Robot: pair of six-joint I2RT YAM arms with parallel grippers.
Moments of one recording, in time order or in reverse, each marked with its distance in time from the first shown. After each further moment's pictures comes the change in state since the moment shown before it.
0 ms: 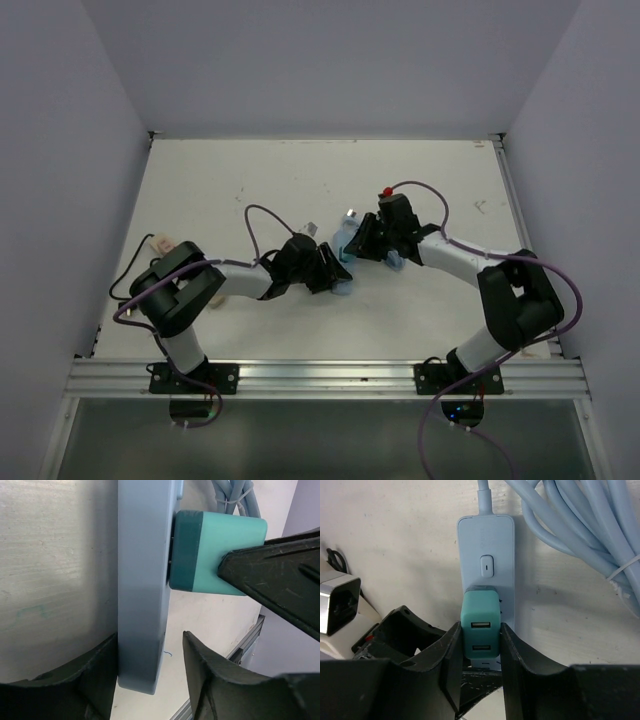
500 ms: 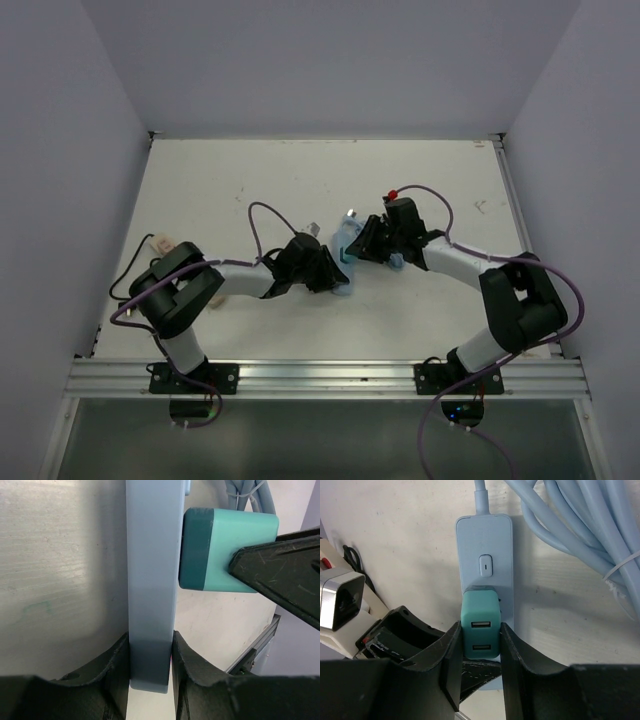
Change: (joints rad) left arm -0.006 0.003 0.024 -0.060 -0.023 0.037; right arm -0.044 -0.021 -0.074 0.101 -0.079 0.016
